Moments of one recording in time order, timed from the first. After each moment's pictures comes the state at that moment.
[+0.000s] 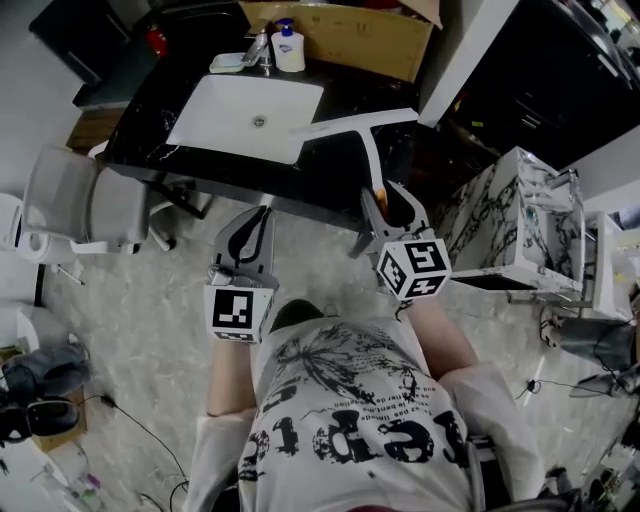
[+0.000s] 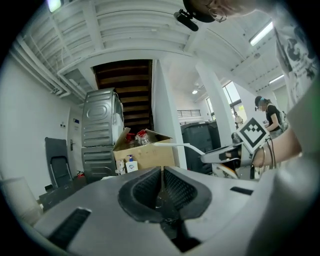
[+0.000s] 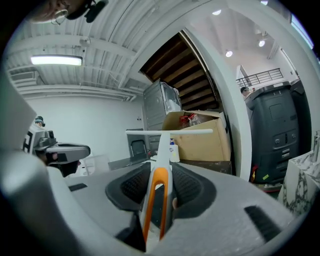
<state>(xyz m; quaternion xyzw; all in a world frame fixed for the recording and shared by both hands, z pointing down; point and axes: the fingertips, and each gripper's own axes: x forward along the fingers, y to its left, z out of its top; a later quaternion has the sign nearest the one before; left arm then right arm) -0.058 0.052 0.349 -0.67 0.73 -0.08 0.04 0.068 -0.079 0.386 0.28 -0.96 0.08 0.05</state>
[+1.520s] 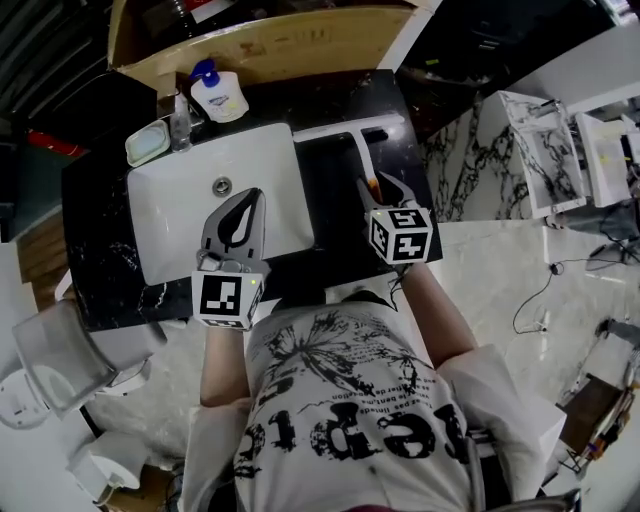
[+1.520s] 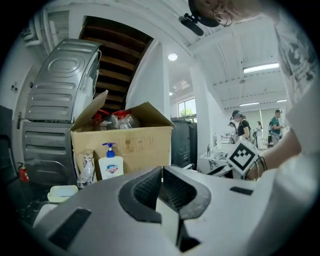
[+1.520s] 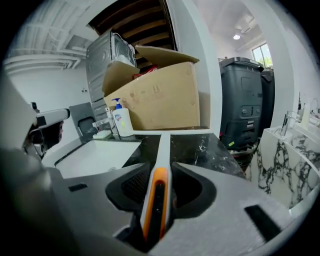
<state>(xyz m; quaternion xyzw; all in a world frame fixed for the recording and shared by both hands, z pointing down) -0.224 -0.208 0.403 -0.83 0.55 -0.08 -0.04 -0.033 -0.265 0.534 0.49 -0.81 0.21 0.22</state>
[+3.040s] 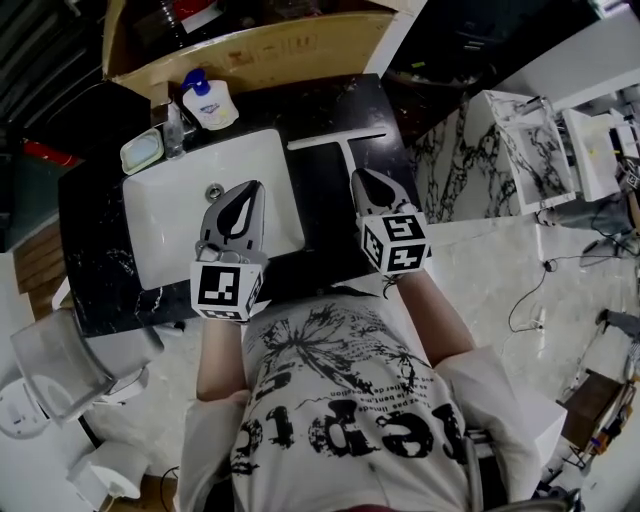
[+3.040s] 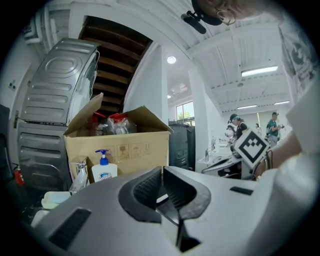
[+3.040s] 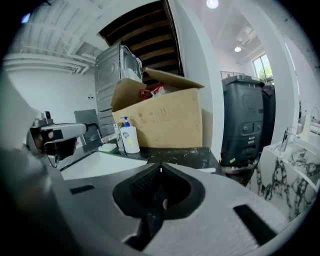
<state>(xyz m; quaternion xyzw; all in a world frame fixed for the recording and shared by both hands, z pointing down) -0.207 -0.221 0.386 -0.84 0.54 -0.06 -0.03 -0.040 -0.262 0.466 0.49 -0.84 0.16 0.18</state>
